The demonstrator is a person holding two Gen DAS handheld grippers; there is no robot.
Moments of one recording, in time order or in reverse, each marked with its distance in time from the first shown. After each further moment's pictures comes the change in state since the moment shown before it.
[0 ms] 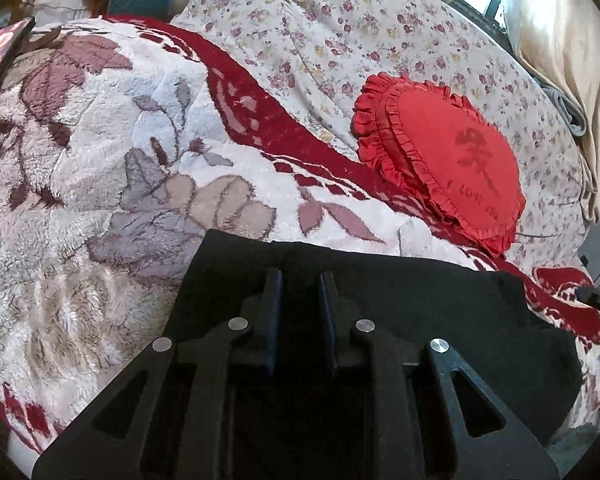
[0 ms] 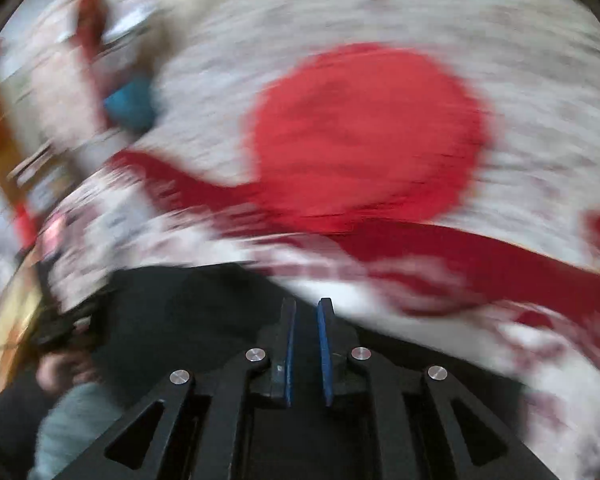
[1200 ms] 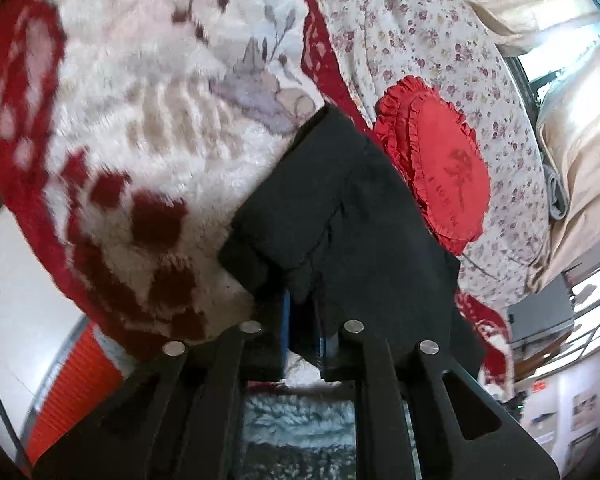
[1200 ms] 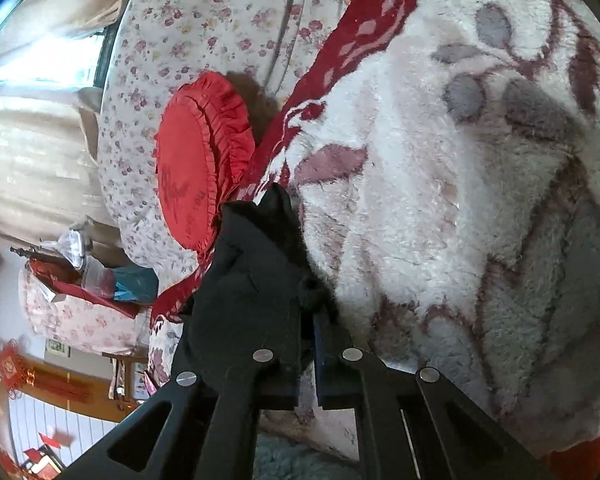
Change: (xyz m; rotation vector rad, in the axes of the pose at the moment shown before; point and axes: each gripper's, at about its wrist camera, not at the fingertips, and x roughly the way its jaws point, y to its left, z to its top) left arm -0.084 0.050 -0.054 -0.394 0.181 -0.140; right arm -0.090 -0.189 -0.207 0.948 -0.153 0.196
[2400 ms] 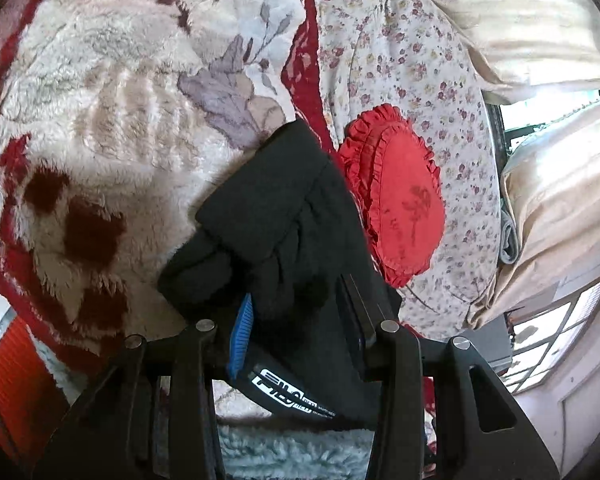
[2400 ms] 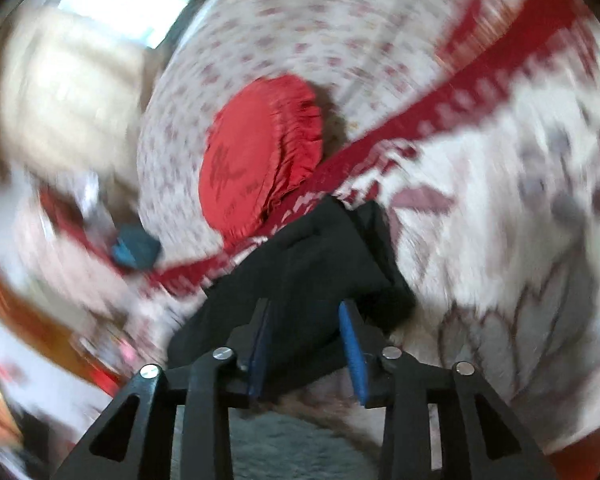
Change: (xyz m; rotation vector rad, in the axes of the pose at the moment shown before) left arm 0.019 0.002 0.024 -0.187 -0.007 -0.229; right arm -0.025 0.048 -0.019 -0.175 -0.060 0.045
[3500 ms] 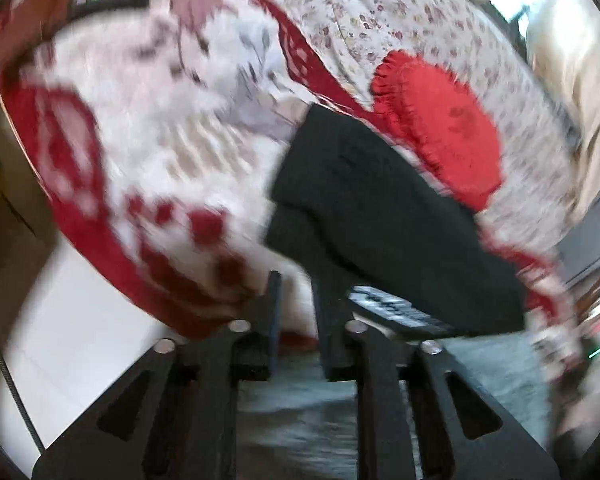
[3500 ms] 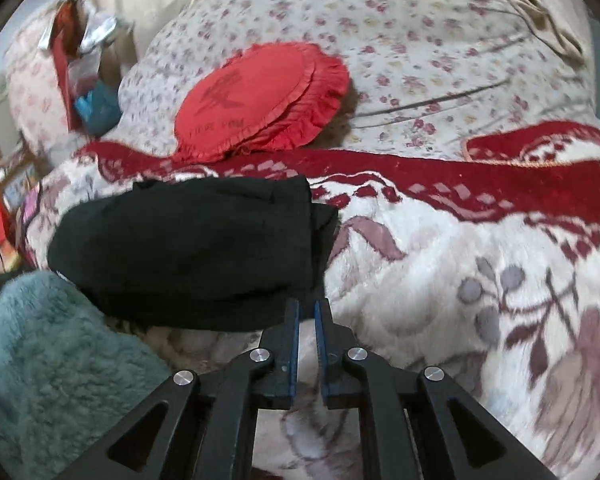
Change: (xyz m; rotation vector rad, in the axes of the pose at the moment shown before) left arm -0.041 -0.011 -0.039 0.356 0.042 0.297; right arm 0.003 0.030 -0.013 -0.692 0.069 -0.374
